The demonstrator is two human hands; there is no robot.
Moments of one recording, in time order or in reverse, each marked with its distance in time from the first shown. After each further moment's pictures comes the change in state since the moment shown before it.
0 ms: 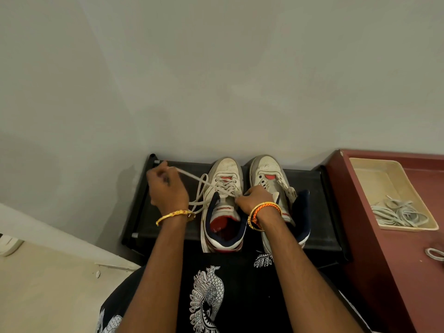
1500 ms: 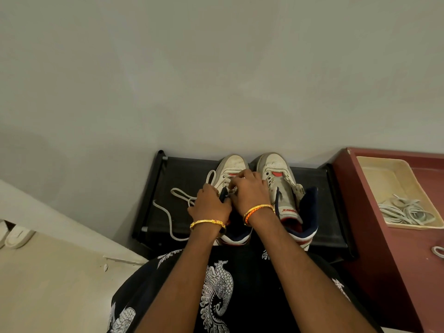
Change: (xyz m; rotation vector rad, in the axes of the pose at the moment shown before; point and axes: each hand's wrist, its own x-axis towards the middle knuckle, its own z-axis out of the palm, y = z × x) left_hand -0.029 -0.030 0.005 0.895 -0.606 -0.031; right_hand -0.016 -0.019 0.019 -0.600 0.204 -0.510
